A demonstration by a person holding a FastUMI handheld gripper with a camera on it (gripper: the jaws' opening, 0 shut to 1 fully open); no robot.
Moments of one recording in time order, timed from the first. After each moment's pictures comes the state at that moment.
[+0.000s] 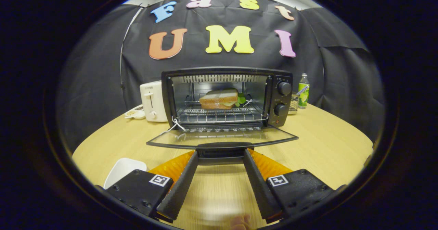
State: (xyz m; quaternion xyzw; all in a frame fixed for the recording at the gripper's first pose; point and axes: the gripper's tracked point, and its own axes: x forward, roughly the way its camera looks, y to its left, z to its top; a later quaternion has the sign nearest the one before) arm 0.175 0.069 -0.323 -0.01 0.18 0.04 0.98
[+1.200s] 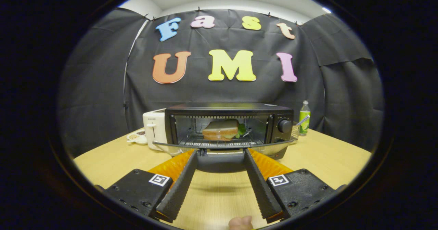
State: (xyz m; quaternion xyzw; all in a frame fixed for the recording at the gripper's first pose) arm 0.206 0.078 -0.242 -0.01 0.05 0.05 1.00
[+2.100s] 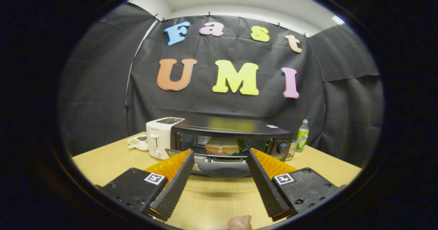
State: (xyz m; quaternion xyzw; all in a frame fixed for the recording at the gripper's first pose) arm 0.178 0.095 -0.190 -0.06 0.02 0.05 1.00
